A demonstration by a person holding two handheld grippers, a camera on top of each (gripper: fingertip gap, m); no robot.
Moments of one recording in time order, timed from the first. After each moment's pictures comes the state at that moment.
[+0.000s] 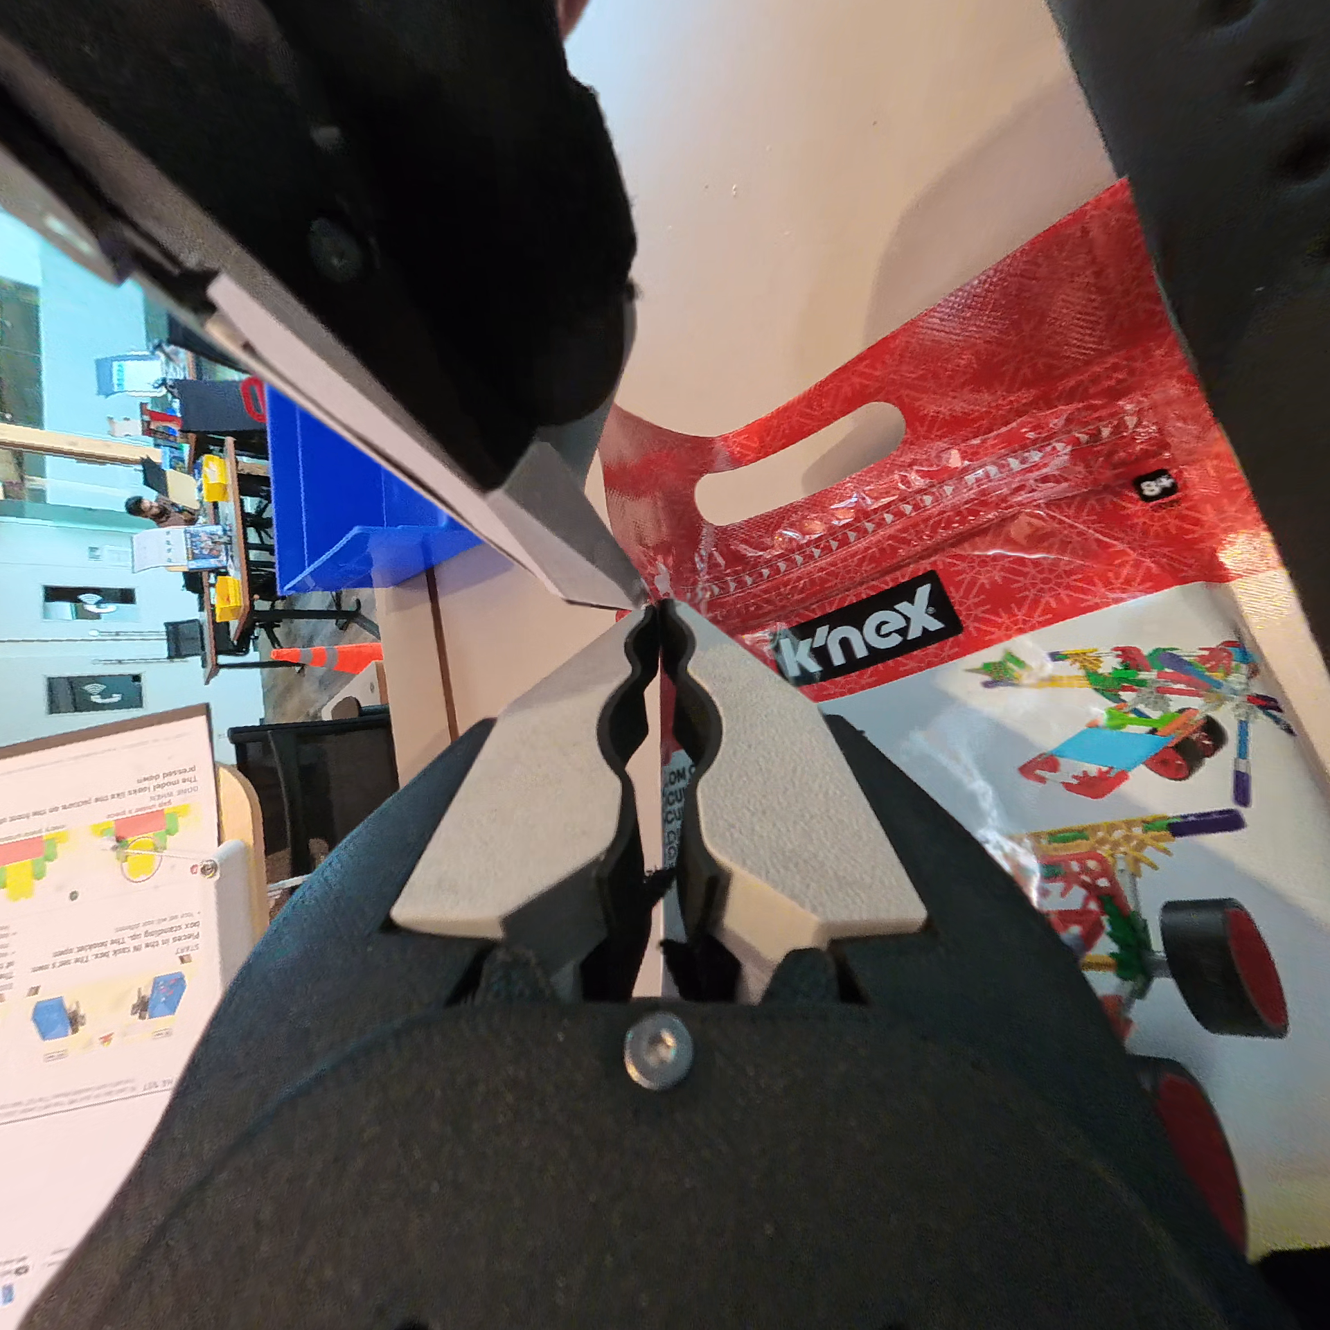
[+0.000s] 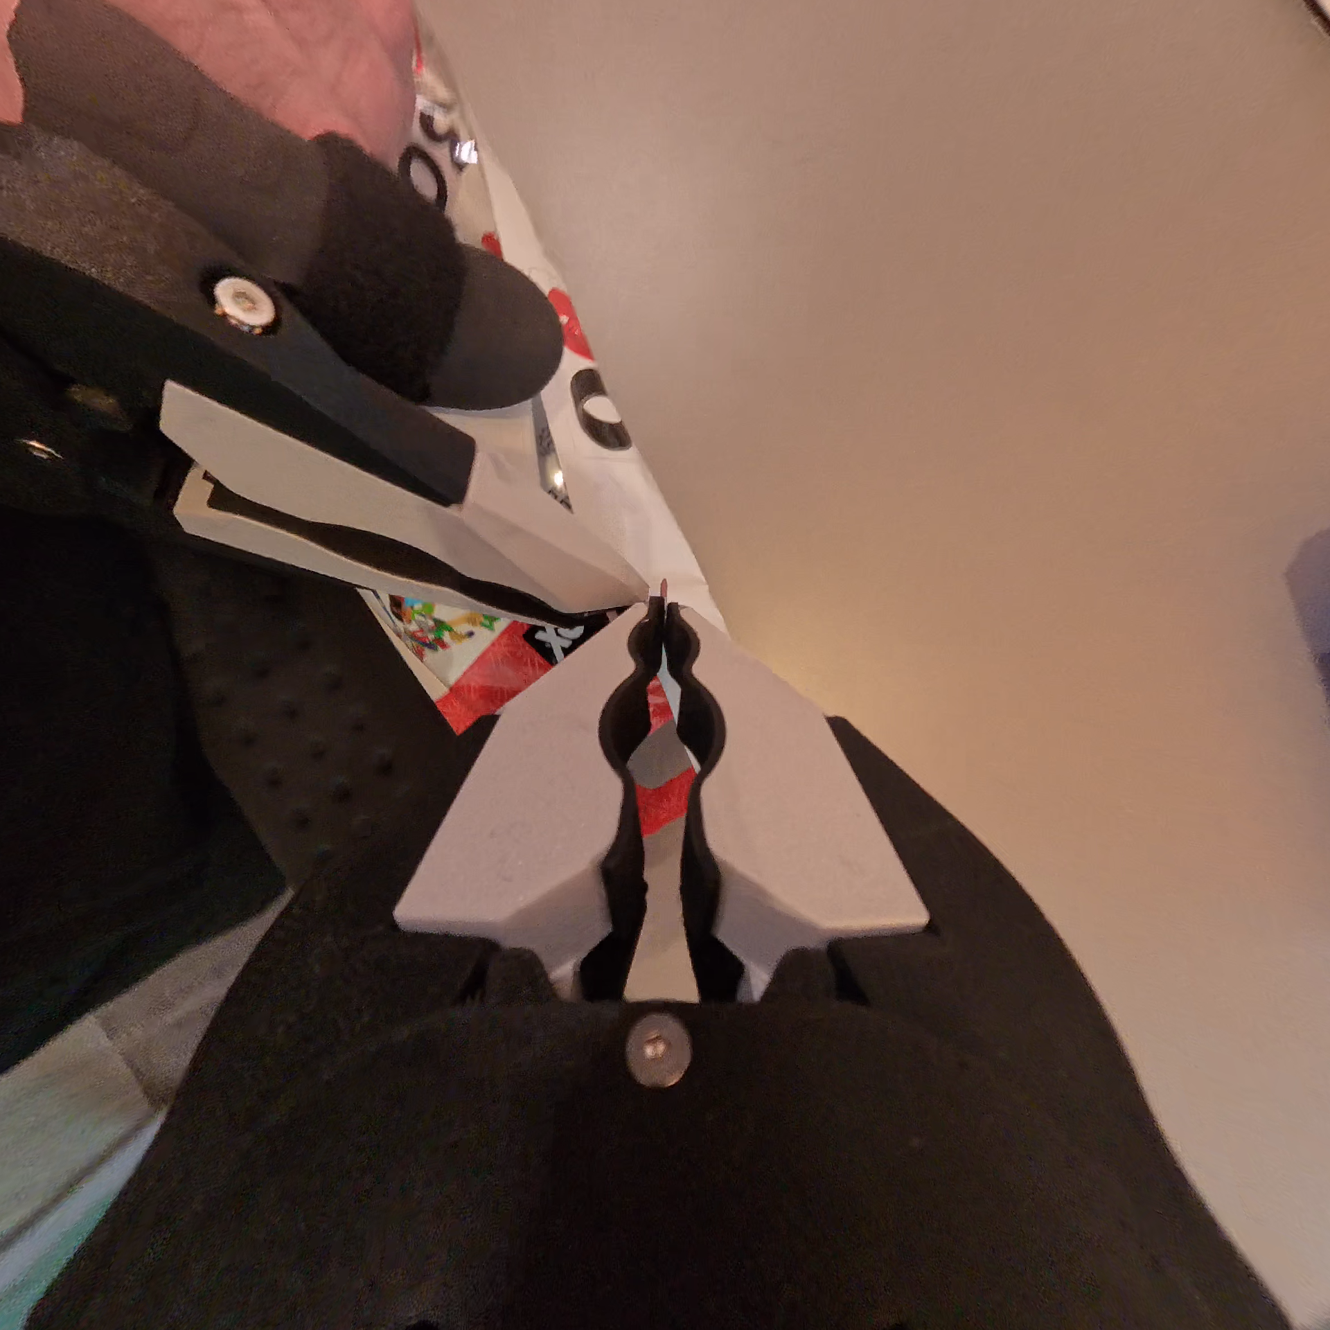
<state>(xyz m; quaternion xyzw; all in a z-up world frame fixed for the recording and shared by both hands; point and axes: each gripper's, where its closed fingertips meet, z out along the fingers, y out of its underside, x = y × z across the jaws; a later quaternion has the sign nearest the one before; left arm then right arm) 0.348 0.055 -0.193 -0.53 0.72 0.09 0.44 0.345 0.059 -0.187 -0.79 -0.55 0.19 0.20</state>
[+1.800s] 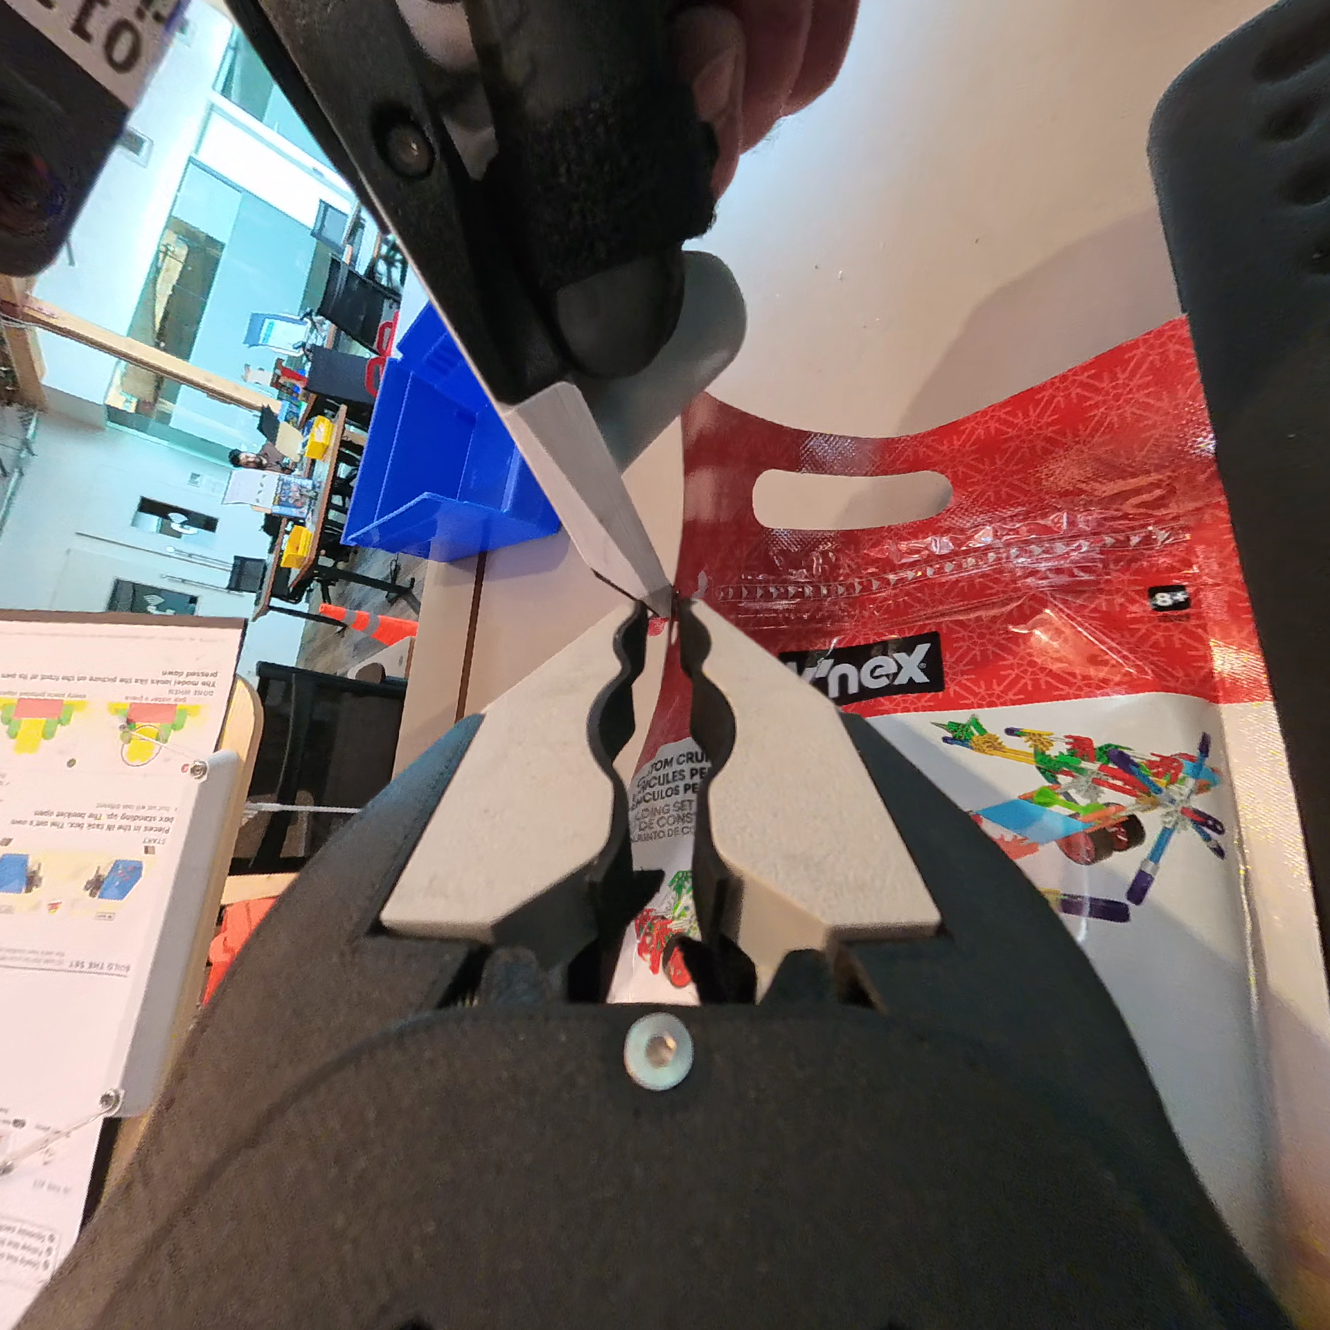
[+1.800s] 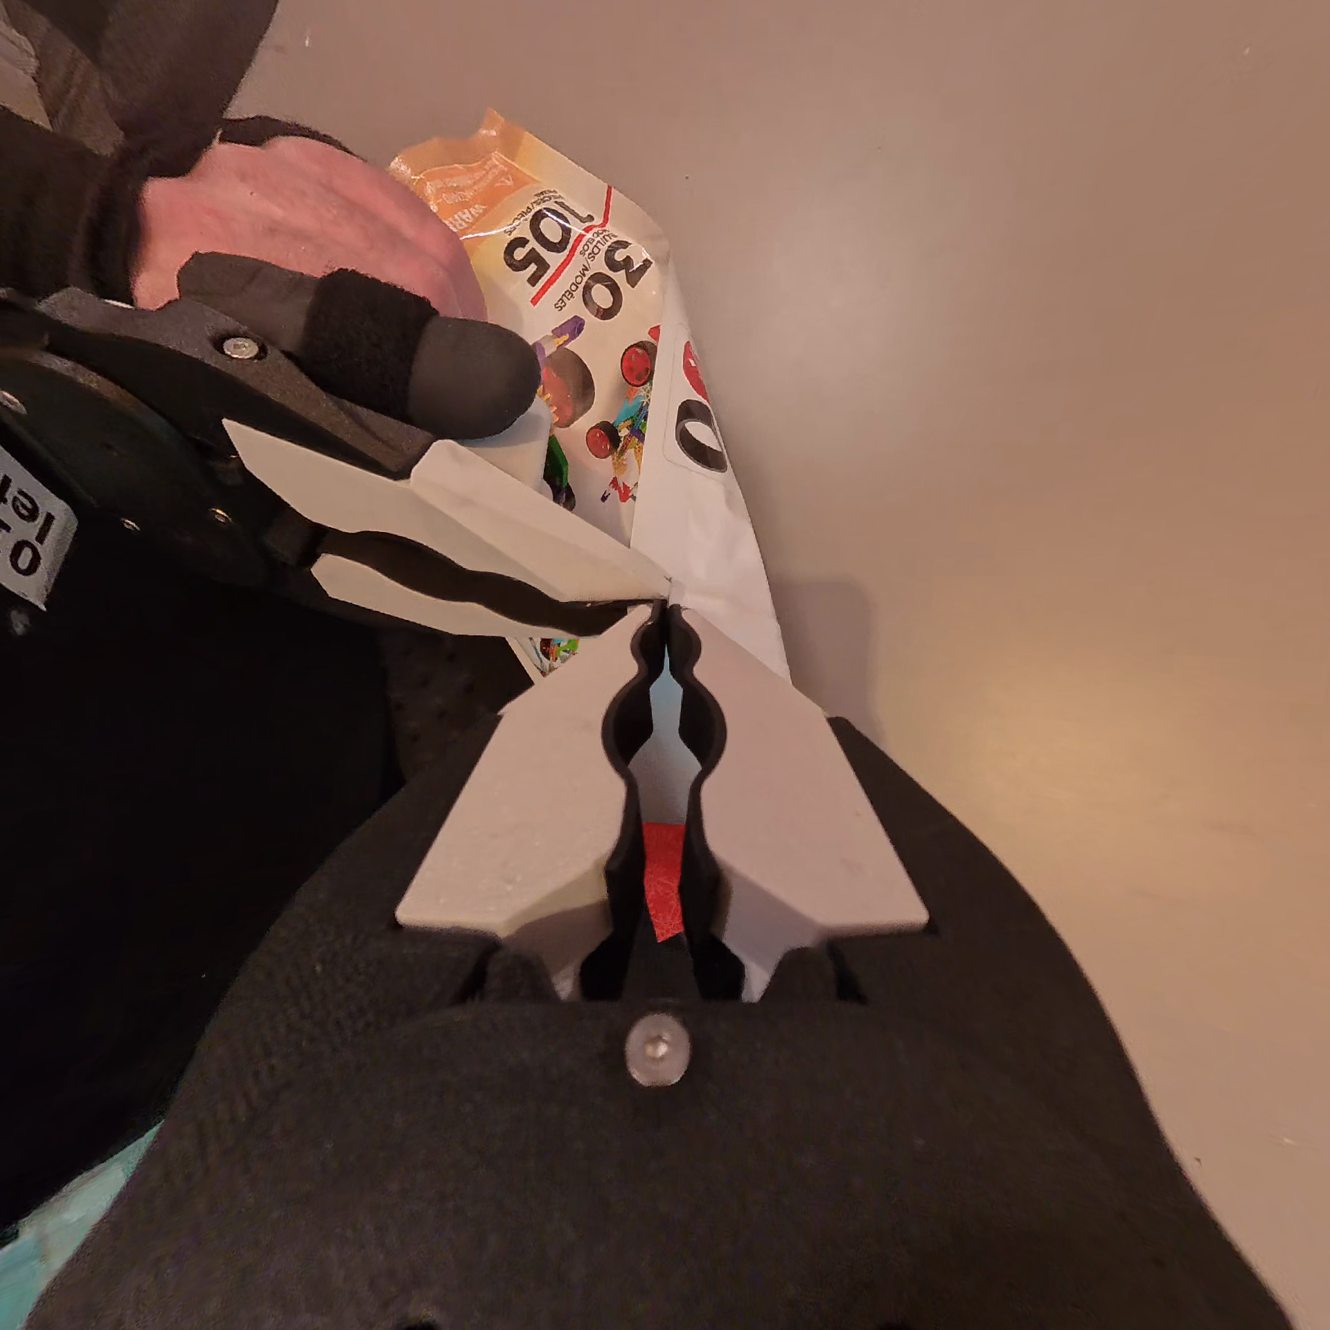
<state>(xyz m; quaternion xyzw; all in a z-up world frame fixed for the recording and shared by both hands) 0.345 0.050 -0.185 -0.57 0.62 0.07 0.53 0.338 0.046 -0.187 -0.80 -0.47 0.35 0.13</state>
